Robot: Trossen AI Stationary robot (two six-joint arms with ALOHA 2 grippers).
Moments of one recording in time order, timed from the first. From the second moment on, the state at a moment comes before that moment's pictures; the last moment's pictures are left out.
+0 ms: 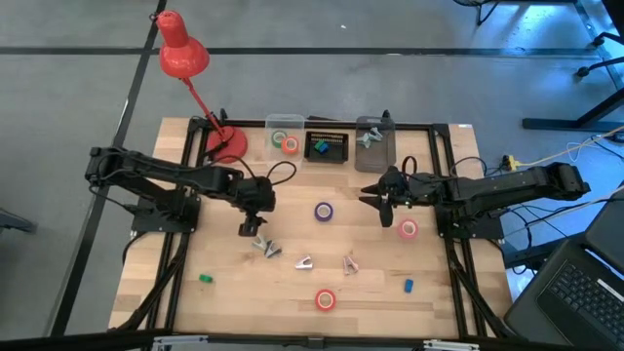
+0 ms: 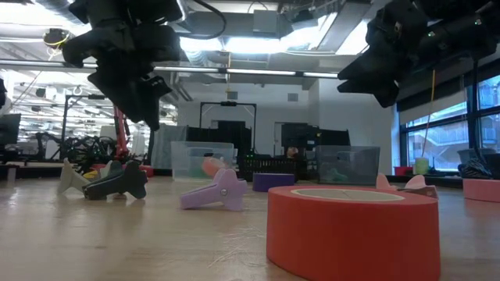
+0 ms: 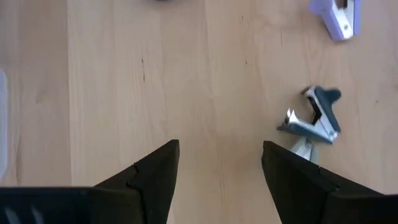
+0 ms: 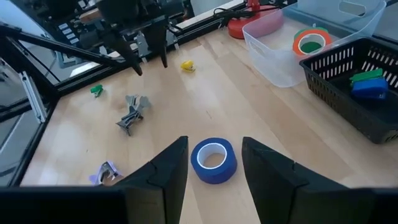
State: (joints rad) left arm 0.00 1.30 0.81 -0.60 0.04 0.05; right arm 0.04 0.94 0.40 0.16 0.16 0.42
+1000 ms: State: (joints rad) left arm 0.12 1.30 0.81 -0.50 -0.24 0.12; right arm 0.52 1.56 0.44 0.38 0.16 1.24
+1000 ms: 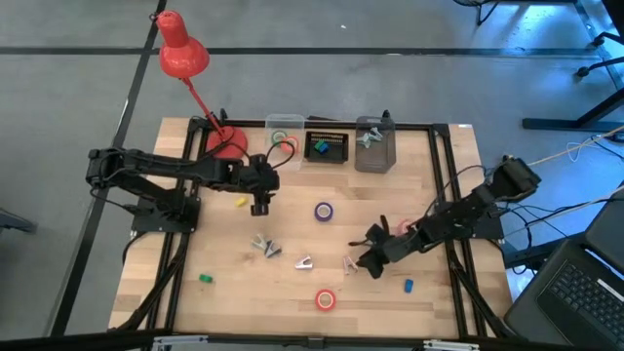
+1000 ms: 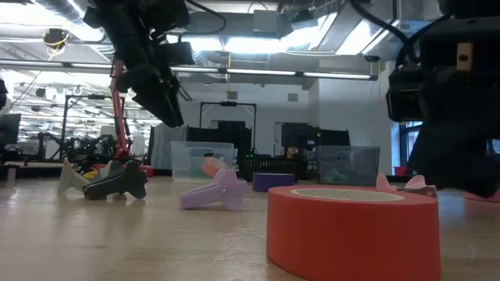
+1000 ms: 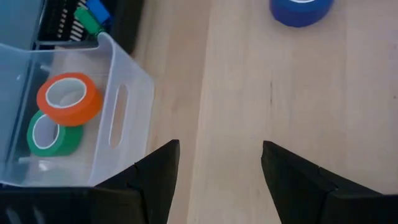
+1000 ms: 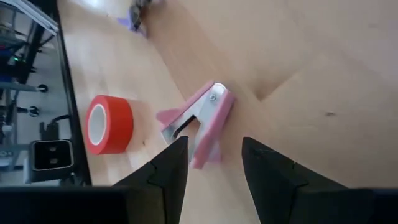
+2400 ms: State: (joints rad) left arm 0.10 1.08 0.81 -0.51 -0.19 -0.04; right arm 0.10 1.18 0.55 -0.04 0.43 0.62
